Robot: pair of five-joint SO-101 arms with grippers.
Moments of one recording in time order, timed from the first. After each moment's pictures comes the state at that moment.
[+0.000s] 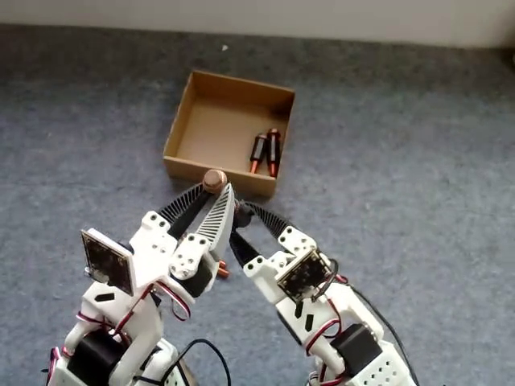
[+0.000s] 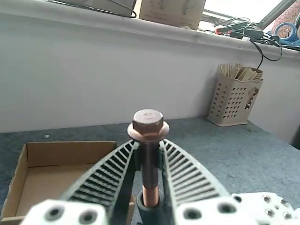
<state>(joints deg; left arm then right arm) 27.7 -103.8 72.5 37.8 16.6 -42.6 -104.2 91.2 22.1 15.3</state>
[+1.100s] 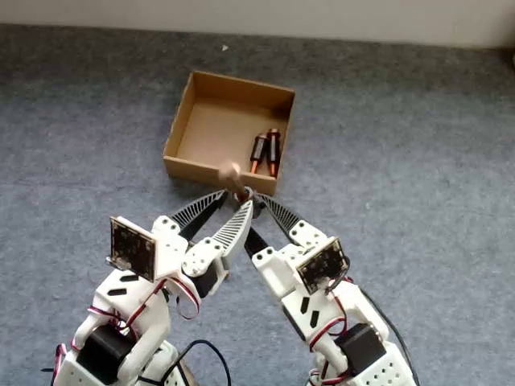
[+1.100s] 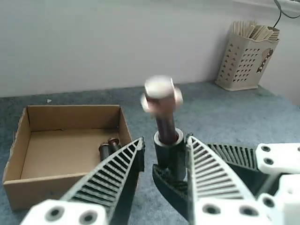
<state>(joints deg) 27.9 -103.9 76.6 42.5 16.6 -39.6 -104.1 89.6 22.1 9.5</state>
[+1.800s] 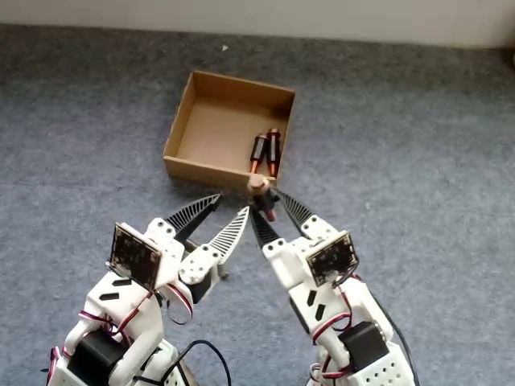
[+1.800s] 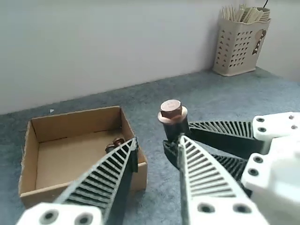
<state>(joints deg) 27.8 -103.9 72.7 48.4 8.6 -33.1 -104.1 89.6 22.1 9.4</state>
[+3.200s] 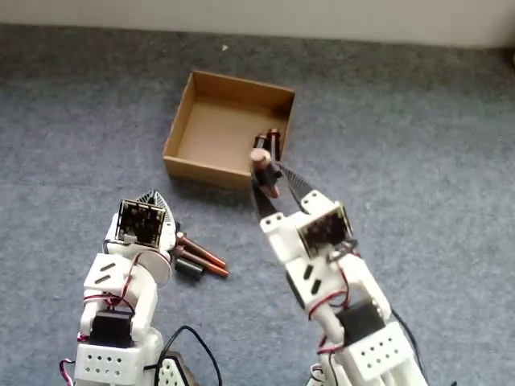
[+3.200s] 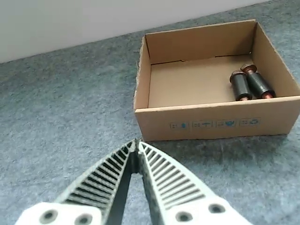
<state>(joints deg) -0.8 -103.8 96.0 39.7 -5.6 -32.1 -75.1 75.4 8.9 12.3</state>
